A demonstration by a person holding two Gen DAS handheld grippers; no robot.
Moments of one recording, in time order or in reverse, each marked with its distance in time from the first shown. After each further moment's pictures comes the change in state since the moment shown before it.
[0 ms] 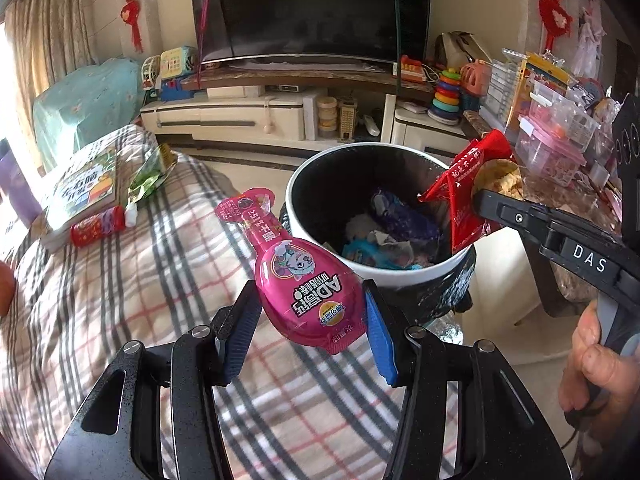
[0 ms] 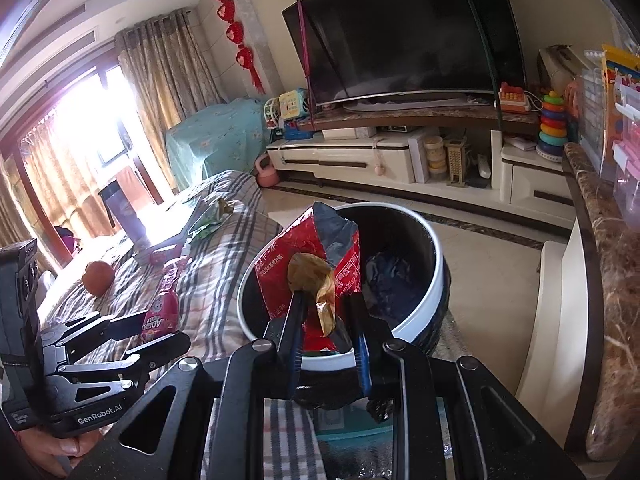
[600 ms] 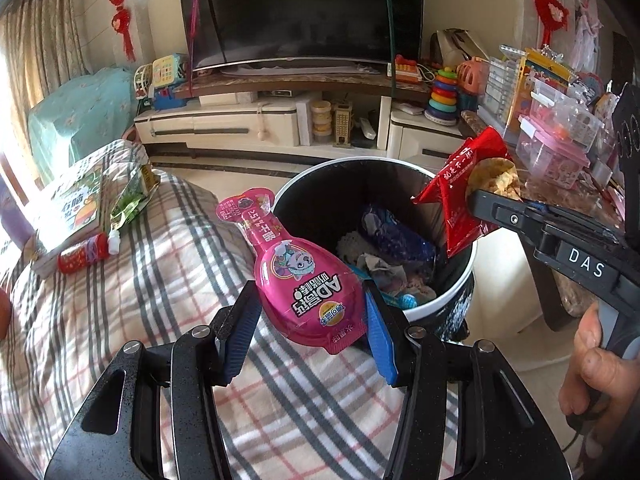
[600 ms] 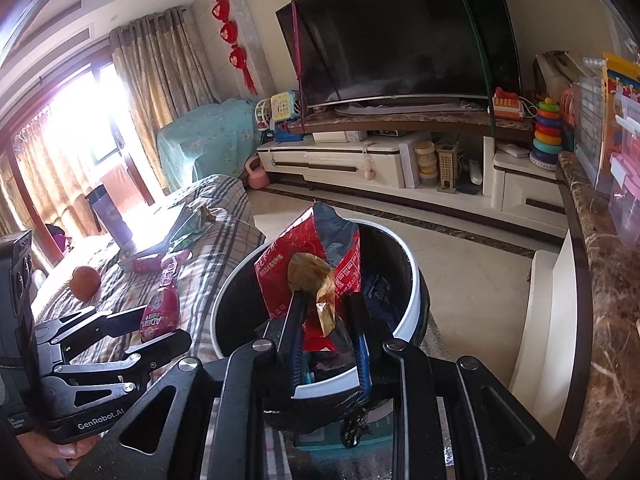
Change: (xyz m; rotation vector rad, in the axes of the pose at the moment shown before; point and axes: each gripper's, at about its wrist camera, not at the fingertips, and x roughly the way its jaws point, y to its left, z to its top) left arm 0.018 -0.020 0.023 0.028 -0.005 0.004; right arm 0.009 -0.016 0.017 -0.020 0.000 -0.035
